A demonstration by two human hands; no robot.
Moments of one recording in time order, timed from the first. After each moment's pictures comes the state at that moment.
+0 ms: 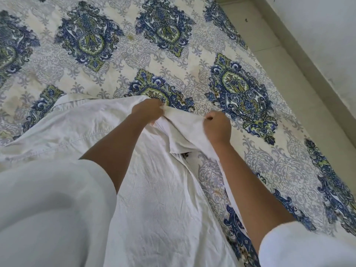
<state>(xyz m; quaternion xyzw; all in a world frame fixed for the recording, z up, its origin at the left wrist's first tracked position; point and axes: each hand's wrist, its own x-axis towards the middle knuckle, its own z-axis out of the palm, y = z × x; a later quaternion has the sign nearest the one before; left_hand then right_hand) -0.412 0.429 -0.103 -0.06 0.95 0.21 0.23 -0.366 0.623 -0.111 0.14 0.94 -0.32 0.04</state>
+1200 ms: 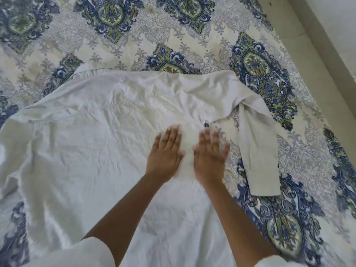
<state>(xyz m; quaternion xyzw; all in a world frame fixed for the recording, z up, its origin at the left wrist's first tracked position) -0.202 0.448 -0.183 0.07 0.99 0.09 0.09 -0.213 0.595 -0.180 -0.02 1.00 -0.06 0.05</state>
